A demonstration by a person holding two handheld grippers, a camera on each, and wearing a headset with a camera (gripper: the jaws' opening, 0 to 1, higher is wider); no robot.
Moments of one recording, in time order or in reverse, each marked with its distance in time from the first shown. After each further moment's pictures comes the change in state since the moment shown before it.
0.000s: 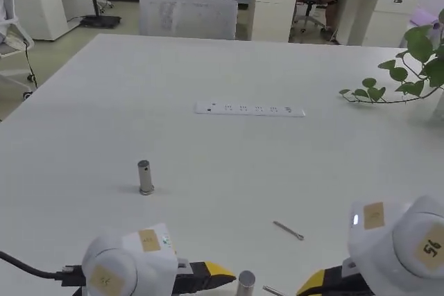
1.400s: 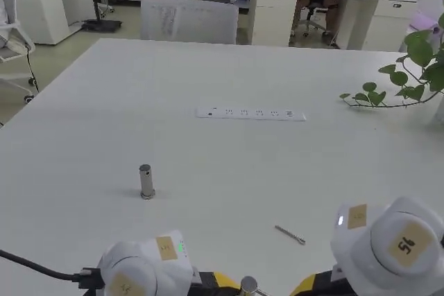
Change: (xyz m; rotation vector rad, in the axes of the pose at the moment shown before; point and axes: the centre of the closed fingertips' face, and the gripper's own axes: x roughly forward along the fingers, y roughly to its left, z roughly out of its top) left arm 0.007 0.001 -0.007 0.068 0.061 0.004; right arm 0.011 0.002 0.008 0.048 0.007 -0.002
